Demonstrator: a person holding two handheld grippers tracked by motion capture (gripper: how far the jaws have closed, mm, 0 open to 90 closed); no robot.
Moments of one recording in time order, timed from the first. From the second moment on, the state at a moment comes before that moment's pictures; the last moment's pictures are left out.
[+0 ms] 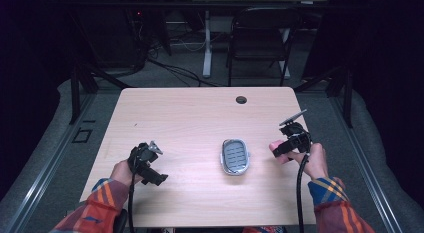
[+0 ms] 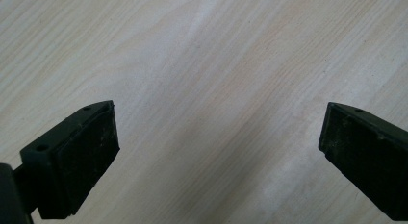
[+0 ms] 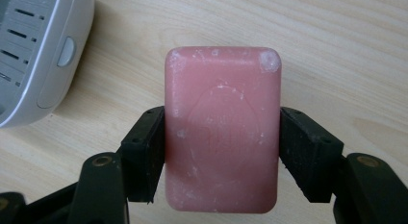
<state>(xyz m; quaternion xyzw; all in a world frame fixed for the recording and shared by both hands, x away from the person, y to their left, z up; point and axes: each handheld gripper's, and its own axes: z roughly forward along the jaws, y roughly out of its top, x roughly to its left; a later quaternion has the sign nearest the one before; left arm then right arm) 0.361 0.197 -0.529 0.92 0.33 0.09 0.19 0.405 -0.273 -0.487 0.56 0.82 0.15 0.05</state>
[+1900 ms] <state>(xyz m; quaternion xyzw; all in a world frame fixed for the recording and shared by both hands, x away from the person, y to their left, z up) 0.359 0.196 -0.528 0.92 0.33 0.09 0.20 0.406 -0.217 -0.461 0.50 0.85 0.15 0.05</state>
